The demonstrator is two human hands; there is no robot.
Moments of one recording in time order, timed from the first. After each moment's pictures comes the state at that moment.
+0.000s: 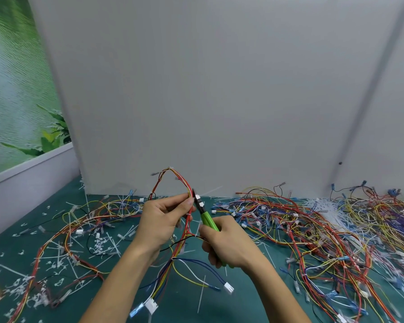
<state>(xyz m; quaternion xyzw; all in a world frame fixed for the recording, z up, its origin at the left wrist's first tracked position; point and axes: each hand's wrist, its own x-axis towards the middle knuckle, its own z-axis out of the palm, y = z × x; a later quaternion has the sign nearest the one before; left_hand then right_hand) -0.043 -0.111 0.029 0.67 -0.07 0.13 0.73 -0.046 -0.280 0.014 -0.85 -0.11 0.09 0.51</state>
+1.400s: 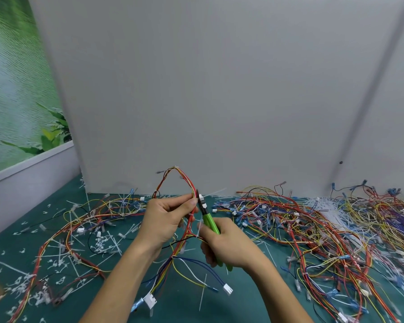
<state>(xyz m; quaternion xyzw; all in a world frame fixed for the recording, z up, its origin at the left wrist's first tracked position) -0.043 -0.110 0.030 0.68 -0.07 0.10 0.72 -0.044 -0.278 0.010 -0.85 -0.14 0.10 0.50</state>
